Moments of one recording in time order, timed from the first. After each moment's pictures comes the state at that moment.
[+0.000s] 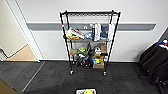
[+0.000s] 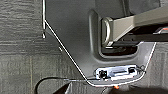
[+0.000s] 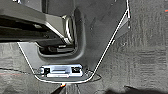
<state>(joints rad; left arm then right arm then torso) 1.51 2.96 -2.66 -0.06 -0.08 0.08 -1.59 2.94 -2.62 0.08 0.17 -0.05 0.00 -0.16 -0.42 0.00</state>
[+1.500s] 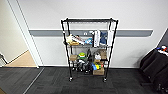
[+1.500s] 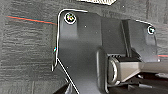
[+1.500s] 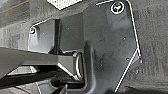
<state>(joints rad) 1.43 2.71 -2.36 -0.13 -0.06 0.04 -1.52 2.78 -2.35 0.11 0.15 -0.05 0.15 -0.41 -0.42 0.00</state>
